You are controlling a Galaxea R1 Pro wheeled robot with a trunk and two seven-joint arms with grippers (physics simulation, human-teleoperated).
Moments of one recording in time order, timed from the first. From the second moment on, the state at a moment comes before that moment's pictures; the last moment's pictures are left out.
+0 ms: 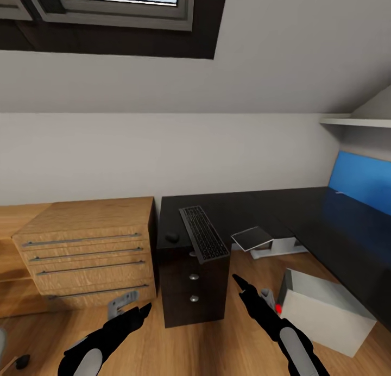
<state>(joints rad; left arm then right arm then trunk) -0.04 0.11 -0.21 -1.57 0.79 0.52 0.40 -0.29 0.03 -0.09 -0.93 -1.02 0.38 0.36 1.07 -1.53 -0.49</state>
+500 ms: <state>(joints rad) -0.04 0.11 -0.21 -1.57 0.79 0.52 0.40 -0.29 0.03 -0.10 -0.93 -1.02 0.39 0.51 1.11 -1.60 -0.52</state>
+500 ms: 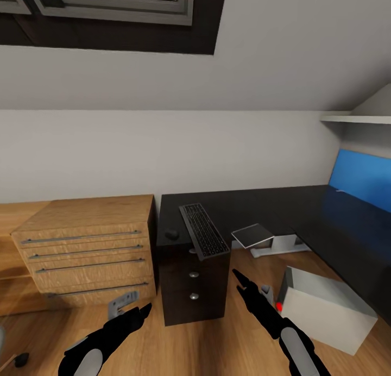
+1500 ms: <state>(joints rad) -0.04 0.11 -0.21 -1.57 0.79 0.52 0.41 -0.29 0.02 -0.10 -0.92 -1.02 0.39 0.51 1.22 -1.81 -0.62</state>
